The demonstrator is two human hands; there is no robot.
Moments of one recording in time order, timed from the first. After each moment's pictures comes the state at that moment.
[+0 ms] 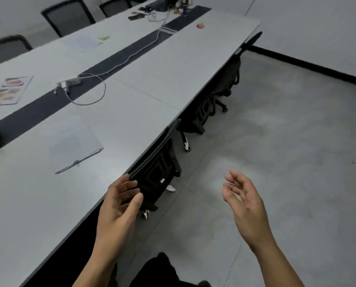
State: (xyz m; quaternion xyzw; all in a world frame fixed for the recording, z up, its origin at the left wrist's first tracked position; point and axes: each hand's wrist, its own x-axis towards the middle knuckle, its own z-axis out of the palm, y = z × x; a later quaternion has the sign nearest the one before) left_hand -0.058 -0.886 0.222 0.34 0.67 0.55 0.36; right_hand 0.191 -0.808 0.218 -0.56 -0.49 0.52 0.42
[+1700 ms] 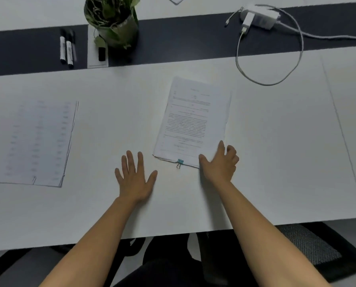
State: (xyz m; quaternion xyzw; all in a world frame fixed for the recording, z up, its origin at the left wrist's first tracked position) left_hand -0.451 -0.806 -0.045 0.07 0.94 0.08 0.31; right_hand -0.393 -0.565 -0.026 -0.46 -0.82 0.32 -0.13
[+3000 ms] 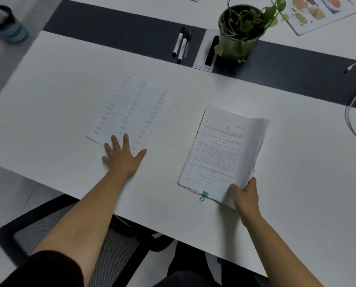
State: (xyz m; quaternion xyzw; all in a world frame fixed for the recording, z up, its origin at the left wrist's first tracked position) left_hand -0.539 -1.031 -0.041 -0.22 0.94 0.09 0.26; right_hand -0.432 -0.685 -0.016 -0.41 -0.71 0.54 -0.17
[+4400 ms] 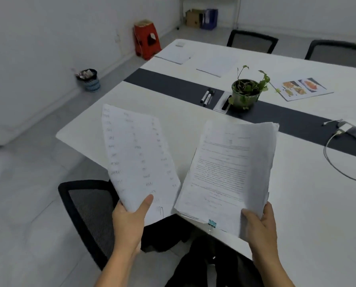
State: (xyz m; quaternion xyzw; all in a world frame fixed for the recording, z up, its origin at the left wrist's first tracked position) left_hand -0.221 -0.940 0.170 -0.35 0.61 0.70 -0.15; right_hand -0.257 -0.683 0.142 -0.24 -0.70 0.68 -0.04
